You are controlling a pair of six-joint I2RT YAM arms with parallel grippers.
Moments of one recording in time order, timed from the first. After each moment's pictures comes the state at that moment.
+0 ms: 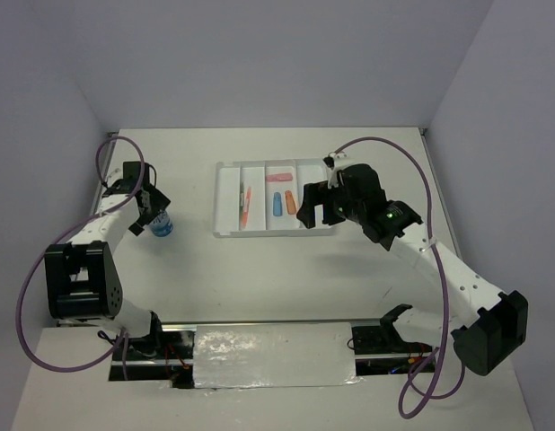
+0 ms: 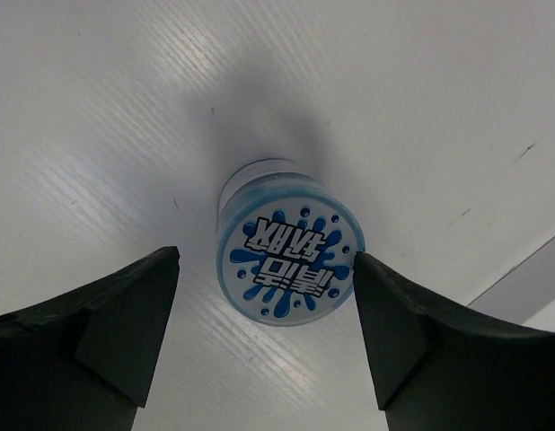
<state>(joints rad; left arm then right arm) 0.09 1.50 1.02 -0.57 -0.30 -0.79 0.54 1.14 1.02 -0.47 -0.11 0.29</state>
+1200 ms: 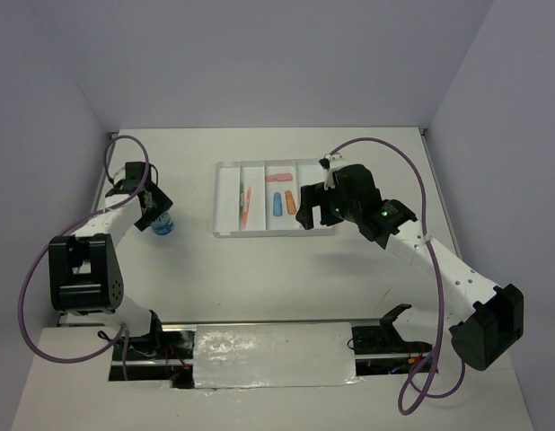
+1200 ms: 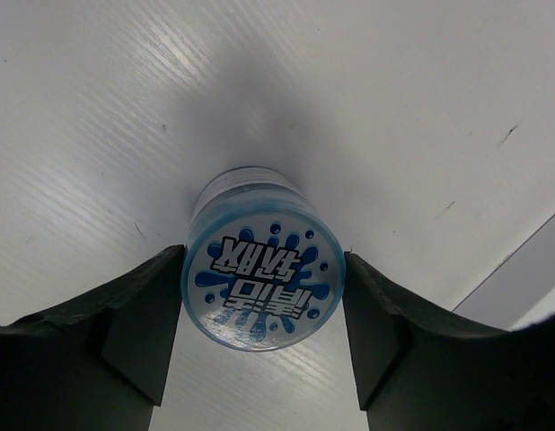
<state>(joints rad) 0.09 1.54 0.99 -0.45 -0.23 -0.71 0.55 1.17 1.02 -0.47 -0.08 0.27</state>
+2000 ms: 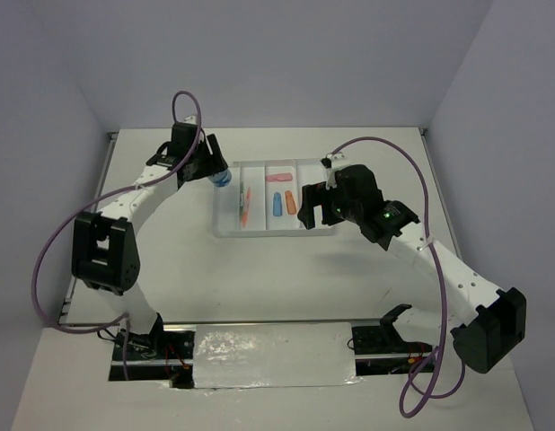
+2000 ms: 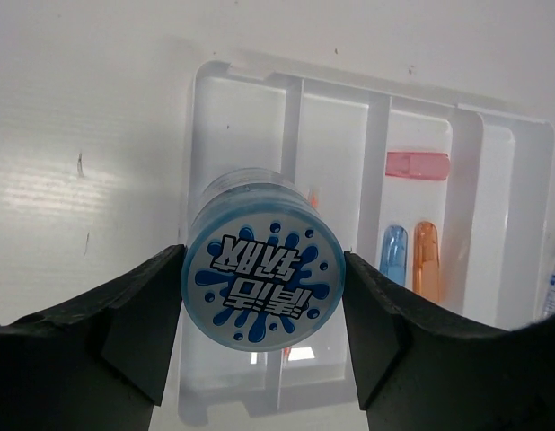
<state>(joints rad) -0.22 1.66 1.34 -0.34 -0.01 -0.52 0.56 1.15 1.02 -0.47 -0.06 0.25</state>
